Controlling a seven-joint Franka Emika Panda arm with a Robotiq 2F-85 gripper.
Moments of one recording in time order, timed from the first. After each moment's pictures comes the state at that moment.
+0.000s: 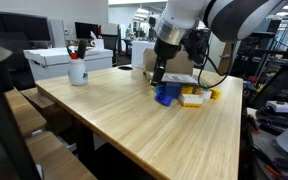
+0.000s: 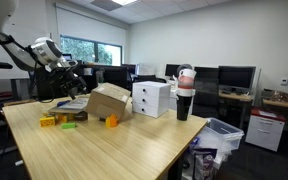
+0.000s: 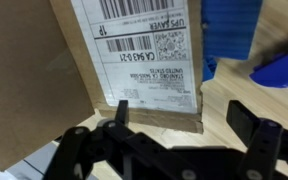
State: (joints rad) arm 0.23 0.04 0.16 -2.35 -0.79 2.50 0.56
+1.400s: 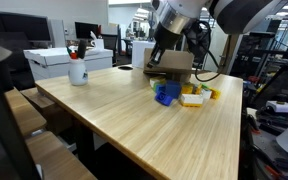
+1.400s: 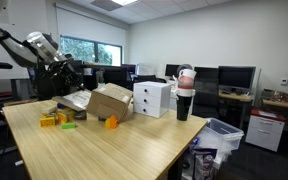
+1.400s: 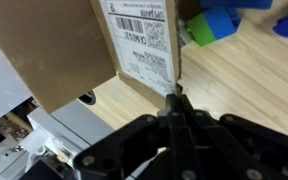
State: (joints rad) arm 0.23 -0.03 0.18 -2.35 -0.98 2.50 0.74
